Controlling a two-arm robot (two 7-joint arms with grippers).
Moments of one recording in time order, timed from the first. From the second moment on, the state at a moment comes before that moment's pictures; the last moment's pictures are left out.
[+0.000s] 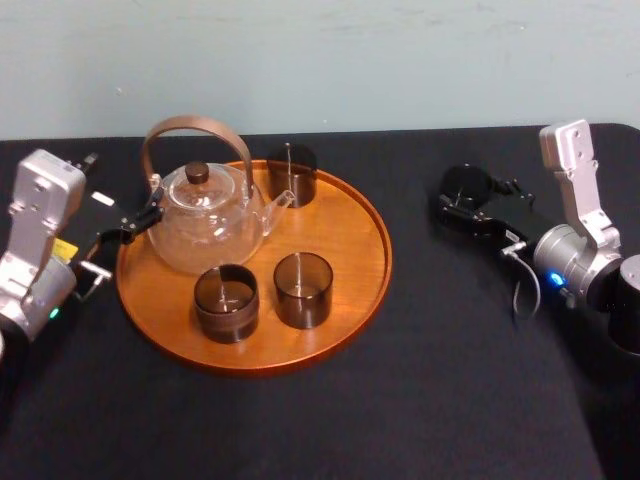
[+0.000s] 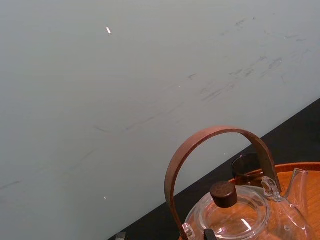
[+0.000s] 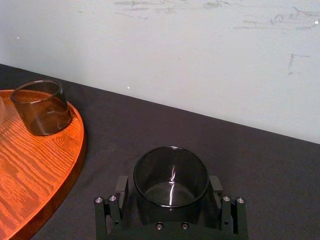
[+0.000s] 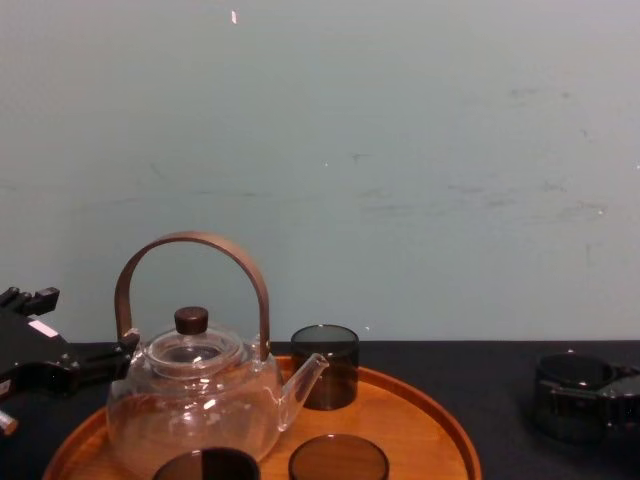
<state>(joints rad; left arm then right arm) -0.20 0.60 0.45 -1.41 -0.25 -0.12 0.03 0.39 0.30 -0.24 -1.02 0.24 0.02 0.38</state>
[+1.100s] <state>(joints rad) -0.20 0.60 0.45 -1.41 -0.25 -0.12 0.03 0.40 0.29 -0.24 -1.01 0.24 0.01 0.38</state>
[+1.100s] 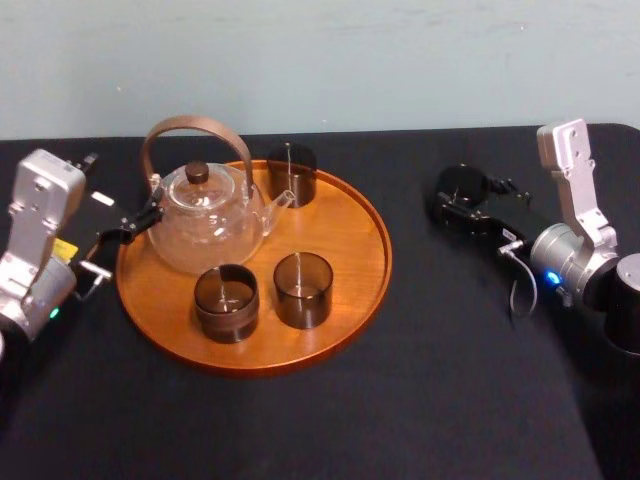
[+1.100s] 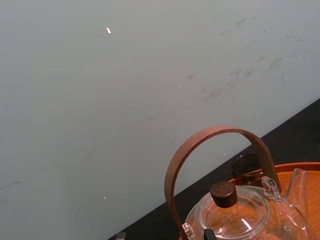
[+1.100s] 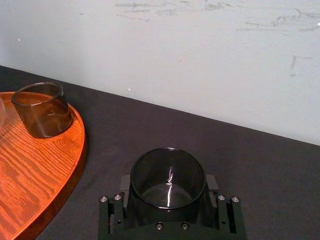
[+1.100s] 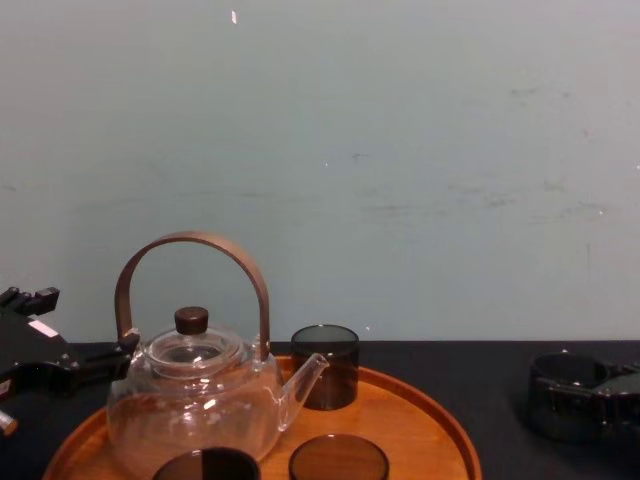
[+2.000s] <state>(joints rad) -0.20 0.60 0.45 -1.41 -0.25 -0.12 0.03 0.39 0.30 -0.24 -1.02 0.26 0.01 0.40</state>
